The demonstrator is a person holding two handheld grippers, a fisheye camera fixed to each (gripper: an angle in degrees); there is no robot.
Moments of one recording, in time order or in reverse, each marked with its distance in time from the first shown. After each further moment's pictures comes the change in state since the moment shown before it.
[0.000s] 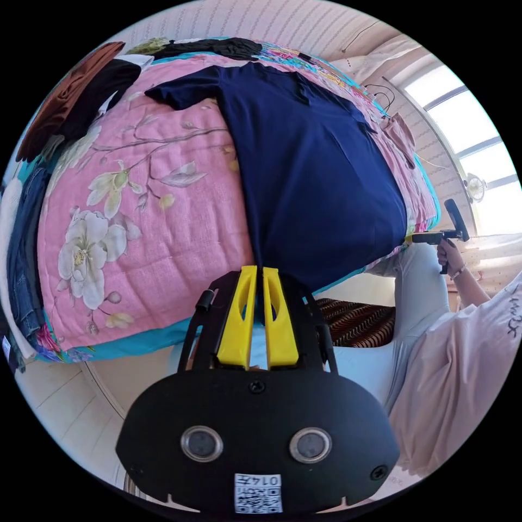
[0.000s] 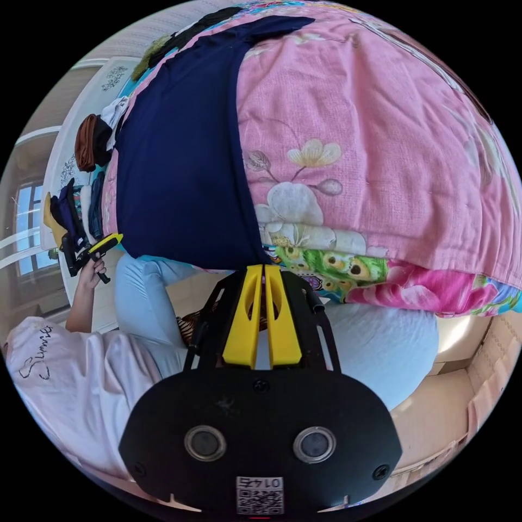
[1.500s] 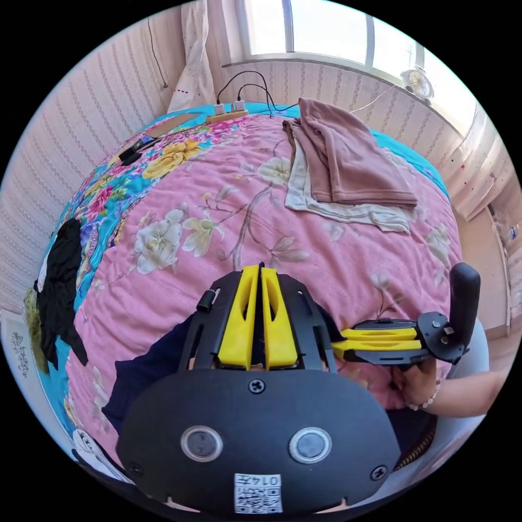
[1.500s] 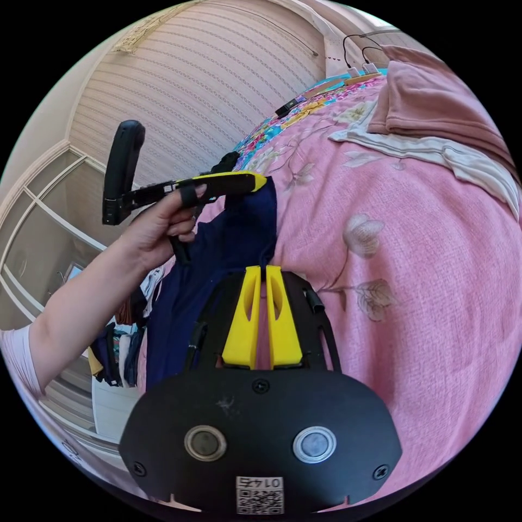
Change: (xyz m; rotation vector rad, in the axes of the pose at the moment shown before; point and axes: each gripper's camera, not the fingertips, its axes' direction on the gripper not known) left arm 0.406 -0.542 0.099 0.211 -0.132 0.741; right arm 0.130 -0.071 -0.134 0.827 -0.312 0.121
